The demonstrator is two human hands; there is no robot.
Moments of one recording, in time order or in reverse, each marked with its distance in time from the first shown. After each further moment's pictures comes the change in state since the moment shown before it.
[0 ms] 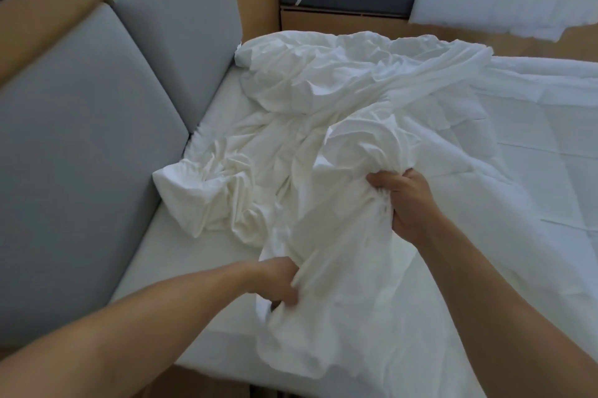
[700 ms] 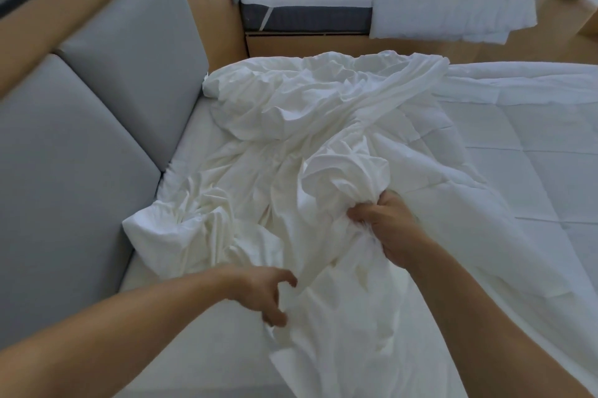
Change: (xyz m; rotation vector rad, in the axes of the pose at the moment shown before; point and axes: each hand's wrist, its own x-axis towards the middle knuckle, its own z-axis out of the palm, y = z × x) left_hand 0.001 0.015 -0.067 0.061 -0.138 0.058; right_hand 0.011 -0.006 -0.012 -0.195 -0.005 -0.008
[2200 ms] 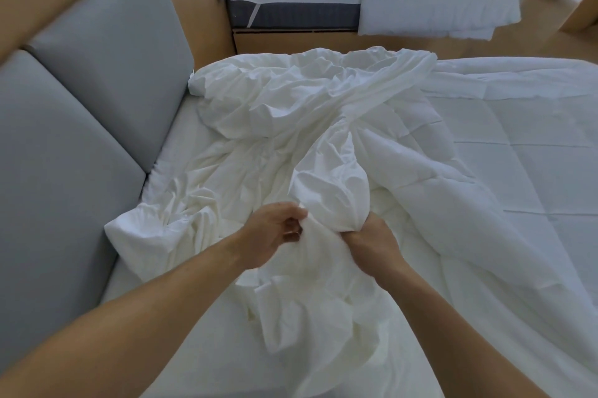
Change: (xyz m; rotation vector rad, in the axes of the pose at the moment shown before) left_hand 0.002 0.059 -0.036 -1.235 0.359 0.499; right_hand -0.003 0.043 0.002 -0.657 0.235 0.018
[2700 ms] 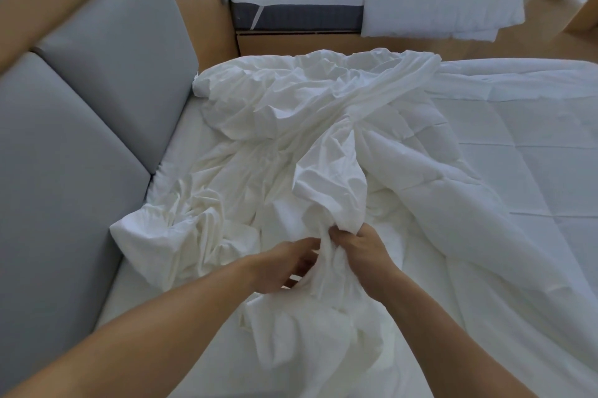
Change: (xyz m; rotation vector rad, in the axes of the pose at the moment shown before) left_hand 0.007 -0.041 -0.011 0.342 -0.158 -0.420; right_hand -0.012 -0.004 0.020 0.546 -0.208 0.062
